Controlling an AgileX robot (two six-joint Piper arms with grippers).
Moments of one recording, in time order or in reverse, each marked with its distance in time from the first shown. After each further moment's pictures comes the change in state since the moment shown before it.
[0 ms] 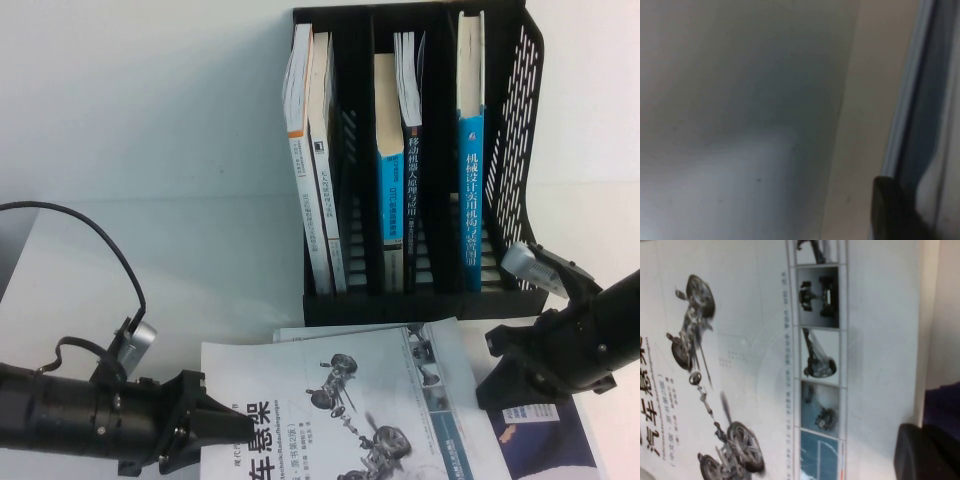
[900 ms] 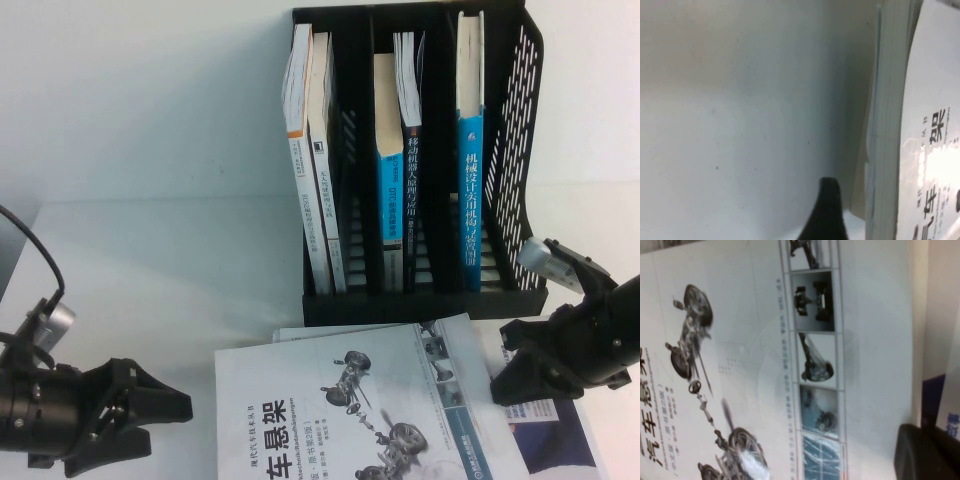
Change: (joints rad) right arm -0.039 -0.007 0.000 -0.025 0.002 0.000; left arm 0.200 -0.263 0.000 0.300 -0.015 -0.251
